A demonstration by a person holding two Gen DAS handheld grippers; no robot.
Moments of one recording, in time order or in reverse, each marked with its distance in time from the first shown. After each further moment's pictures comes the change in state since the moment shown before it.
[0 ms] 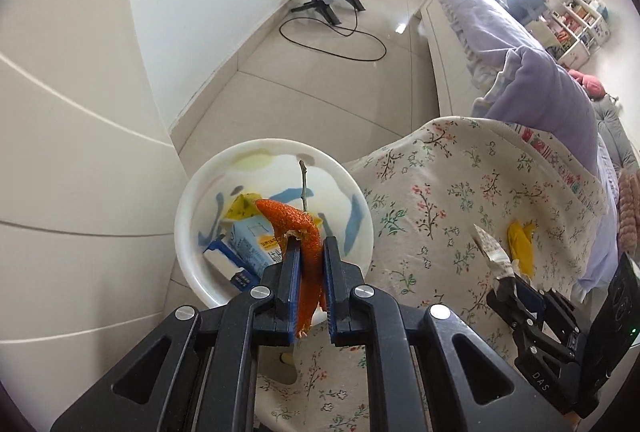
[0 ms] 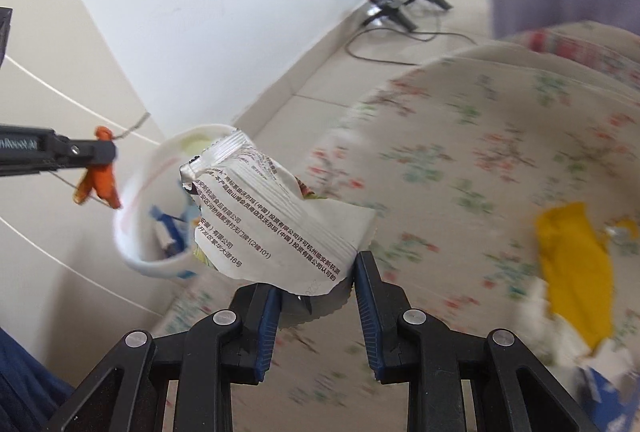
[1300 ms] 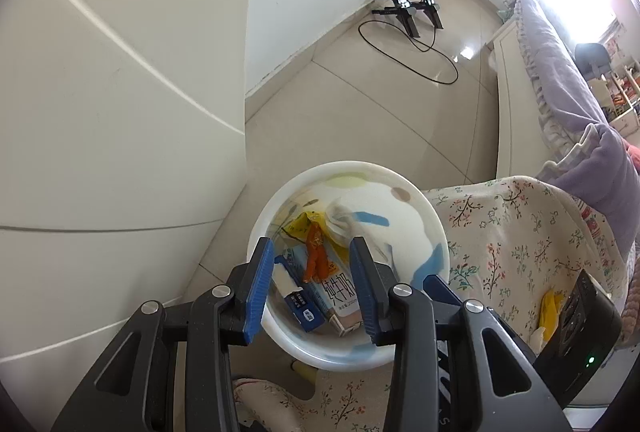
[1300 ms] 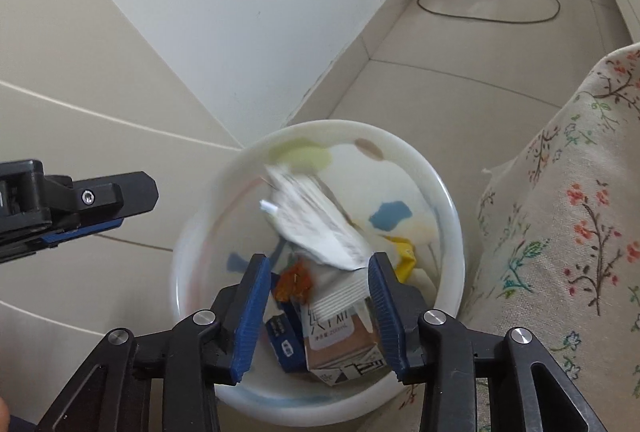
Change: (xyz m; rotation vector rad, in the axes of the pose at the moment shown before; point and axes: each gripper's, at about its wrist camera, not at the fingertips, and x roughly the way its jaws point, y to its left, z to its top) left arm 0.022 0.068 0.025 -0.236 0.017 0.120; right arm 0.140 0.096 0.053 0.057 0.125 0.143
